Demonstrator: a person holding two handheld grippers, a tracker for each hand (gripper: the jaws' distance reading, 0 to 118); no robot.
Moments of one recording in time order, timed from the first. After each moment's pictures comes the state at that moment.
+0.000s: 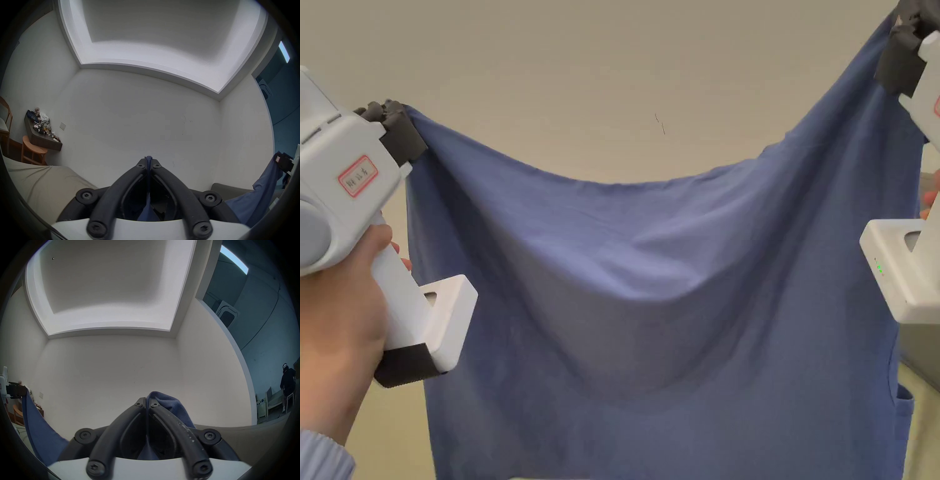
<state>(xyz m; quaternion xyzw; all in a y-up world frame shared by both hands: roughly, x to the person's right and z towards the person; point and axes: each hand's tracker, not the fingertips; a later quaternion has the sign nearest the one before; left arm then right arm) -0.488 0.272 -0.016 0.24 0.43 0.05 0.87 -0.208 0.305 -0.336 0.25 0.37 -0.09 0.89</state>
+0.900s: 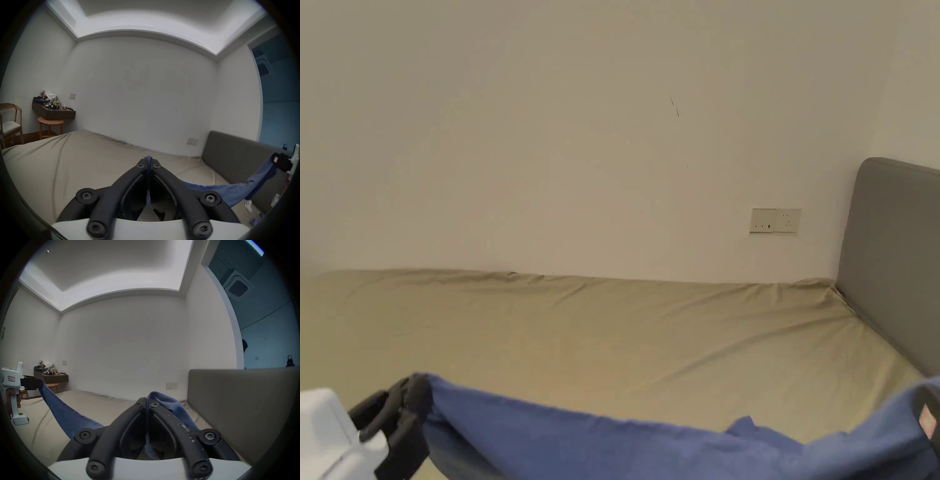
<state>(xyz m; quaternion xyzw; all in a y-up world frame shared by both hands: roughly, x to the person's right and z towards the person) -0.328 0.076 0.169 0.00 0.42 0.11 0.90 0.004 0.091 -0.160 0.02 0.46 0.02 0.89</state>
